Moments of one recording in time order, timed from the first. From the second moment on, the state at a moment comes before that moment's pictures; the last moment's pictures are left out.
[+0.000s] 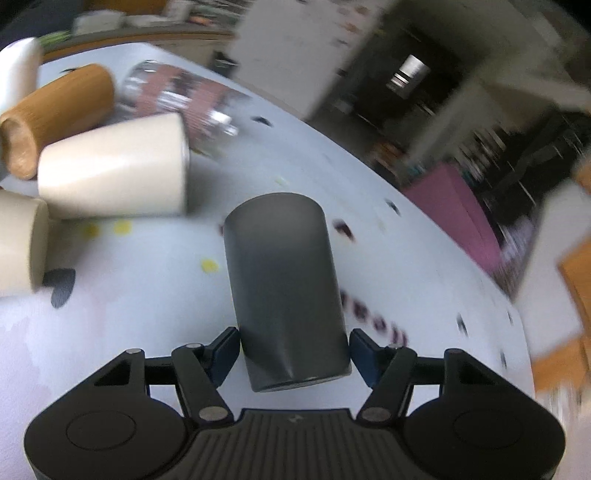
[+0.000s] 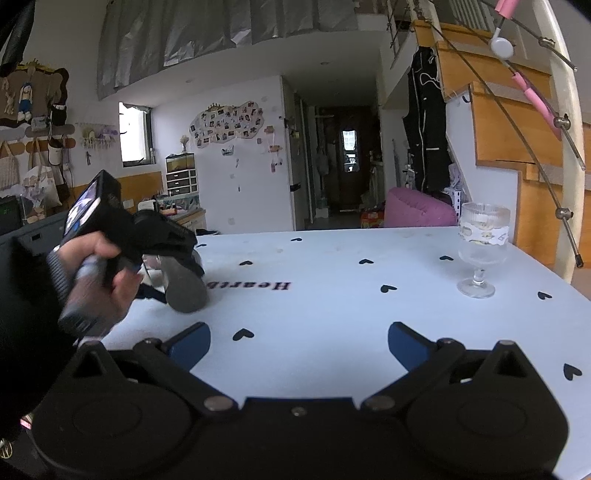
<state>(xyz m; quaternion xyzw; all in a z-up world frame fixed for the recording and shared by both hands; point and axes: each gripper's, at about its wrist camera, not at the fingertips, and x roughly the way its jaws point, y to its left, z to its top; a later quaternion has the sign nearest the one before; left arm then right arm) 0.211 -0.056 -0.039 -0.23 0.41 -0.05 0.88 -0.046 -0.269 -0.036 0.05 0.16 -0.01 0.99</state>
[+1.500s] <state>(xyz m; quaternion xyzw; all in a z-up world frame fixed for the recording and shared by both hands) 0.033 -0.089 -0.042 0.00 0.41 -0.31 0.86 0.106 -0.266 -0.066 0.34 0.51 0.14 0.78</state>
